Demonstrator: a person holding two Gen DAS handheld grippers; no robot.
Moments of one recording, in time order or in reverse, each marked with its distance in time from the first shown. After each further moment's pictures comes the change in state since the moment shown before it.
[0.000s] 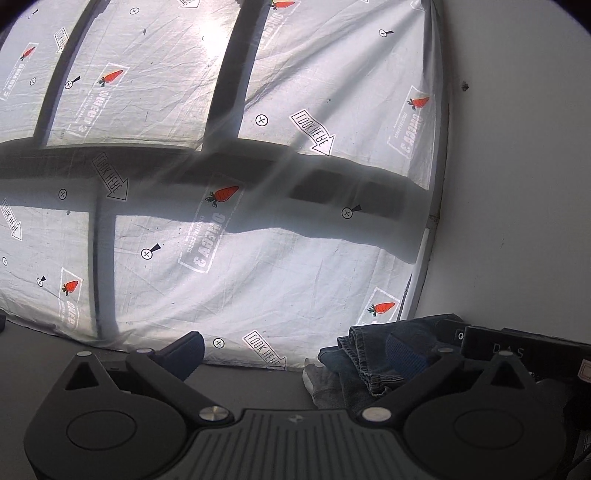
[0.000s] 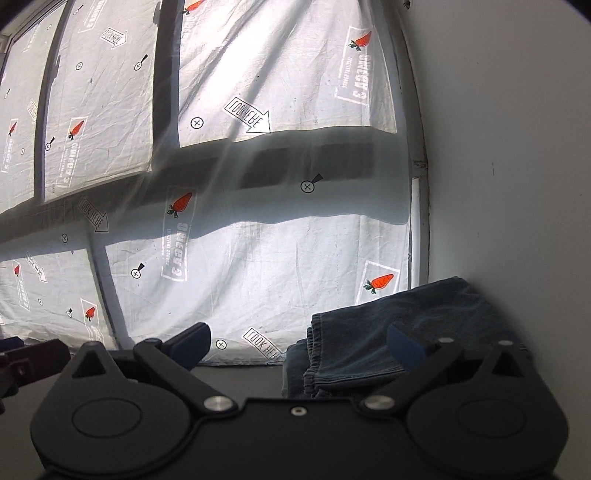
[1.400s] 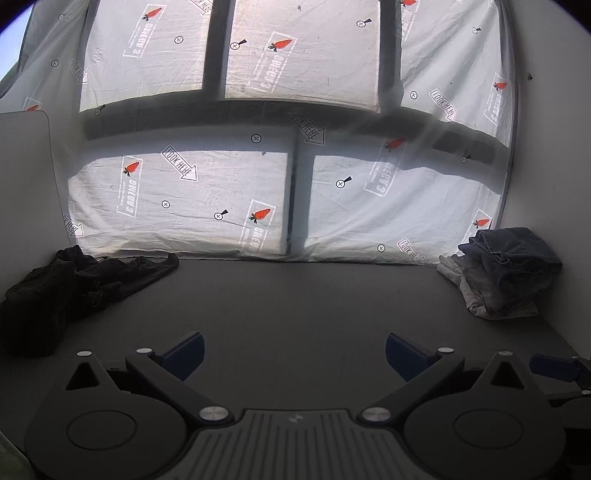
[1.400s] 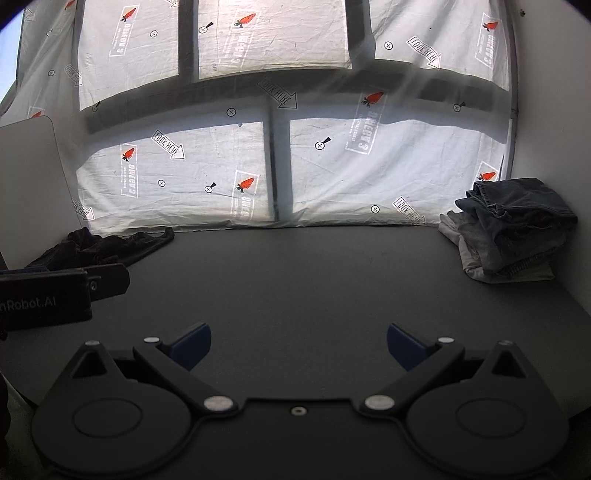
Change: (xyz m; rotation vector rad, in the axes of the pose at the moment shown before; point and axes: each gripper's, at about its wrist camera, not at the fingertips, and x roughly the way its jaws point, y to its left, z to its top) left arm -0.290 0.366 -0.033 0.045 0.246 0.107; right arm -0.232 0.453 -0.146 -0.055 0.294 0.013
